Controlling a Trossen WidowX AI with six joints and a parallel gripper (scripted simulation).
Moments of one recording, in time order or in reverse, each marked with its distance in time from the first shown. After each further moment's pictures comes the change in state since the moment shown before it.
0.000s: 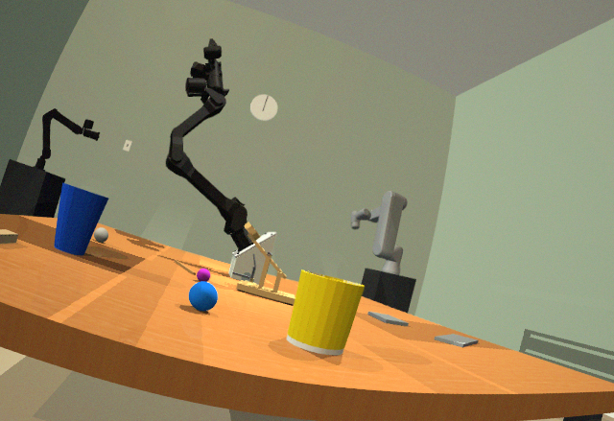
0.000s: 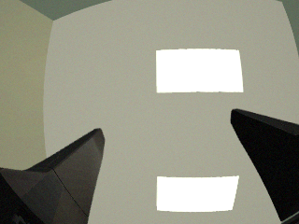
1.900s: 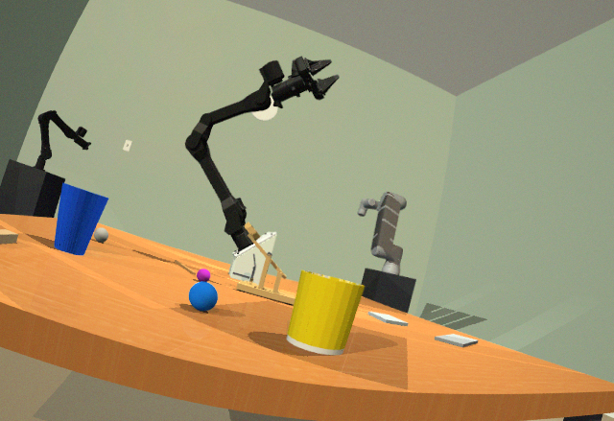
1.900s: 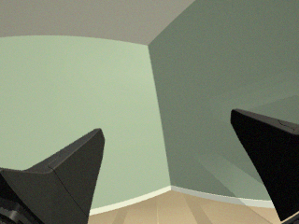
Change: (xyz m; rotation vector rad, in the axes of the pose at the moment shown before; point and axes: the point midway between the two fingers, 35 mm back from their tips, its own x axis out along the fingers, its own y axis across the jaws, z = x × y) arm -0.248 -0.196 -0.328 -0.456 1.416 -0.339
